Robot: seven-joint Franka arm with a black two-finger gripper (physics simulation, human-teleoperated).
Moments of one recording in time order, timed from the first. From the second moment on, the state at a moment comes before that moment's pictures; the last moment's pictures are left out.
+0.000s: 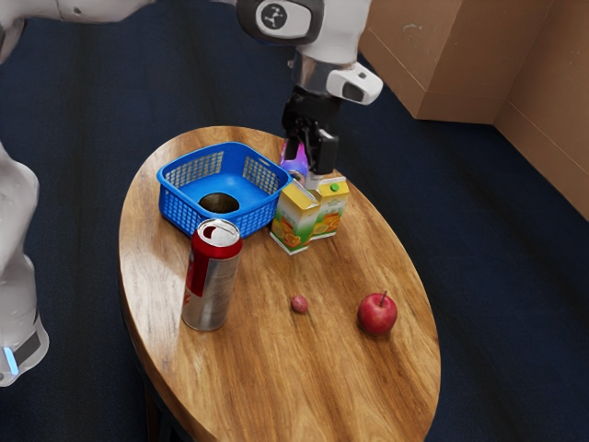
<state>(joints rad) -0.17 -0.25 -0.01 -1.76 -0.05 1.55 -0.30</state>
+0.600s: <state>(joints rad) 0.11 -0.61 0.00 -2.11 0.06 1.55 -0.81</state>
